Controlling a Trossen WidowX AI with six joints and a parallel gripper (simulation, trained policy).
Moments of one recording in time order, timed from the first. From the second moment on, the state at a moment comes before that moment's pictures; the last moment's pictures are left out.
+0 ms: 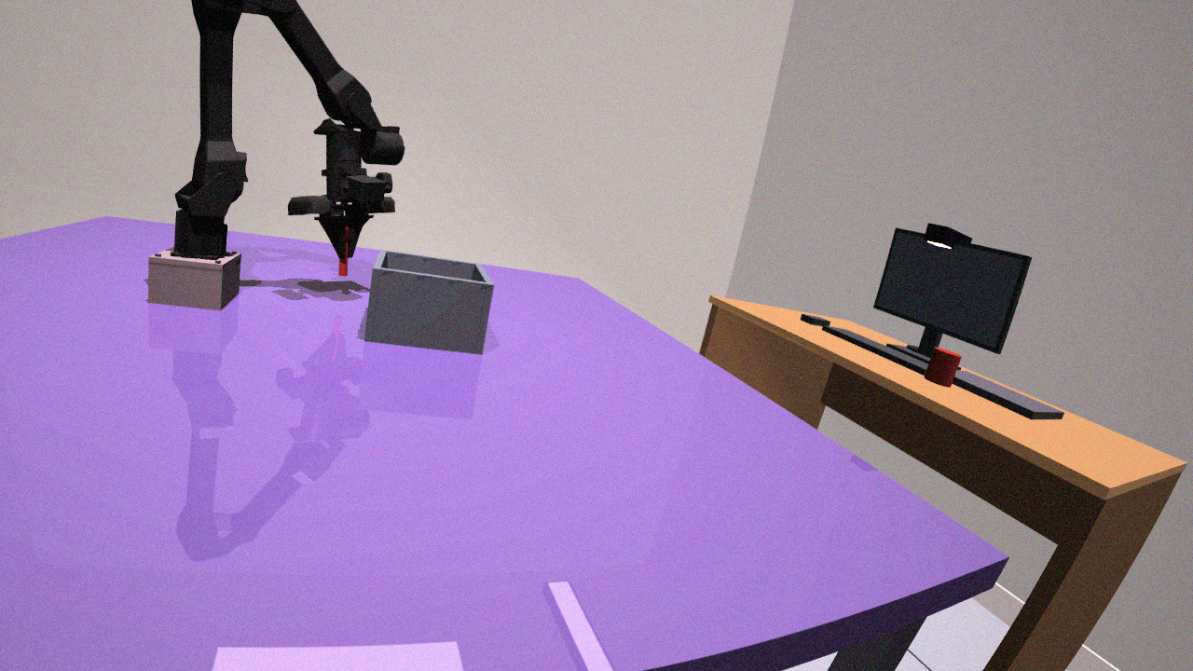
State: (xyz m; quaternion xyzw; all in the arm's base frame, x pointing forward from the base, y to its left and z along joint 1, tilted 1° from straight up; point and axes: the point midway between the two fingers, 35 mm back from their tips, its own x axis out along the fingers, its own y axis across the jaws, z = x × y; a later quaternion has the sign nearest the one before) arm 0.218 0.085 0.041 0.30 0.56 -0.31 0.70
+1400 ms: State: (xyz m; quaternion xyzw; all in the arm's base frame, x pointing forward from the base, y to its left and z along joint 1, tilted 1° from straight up) arm 0.315 -0.042 0.114 0.32 0.48 -0.37 0.73
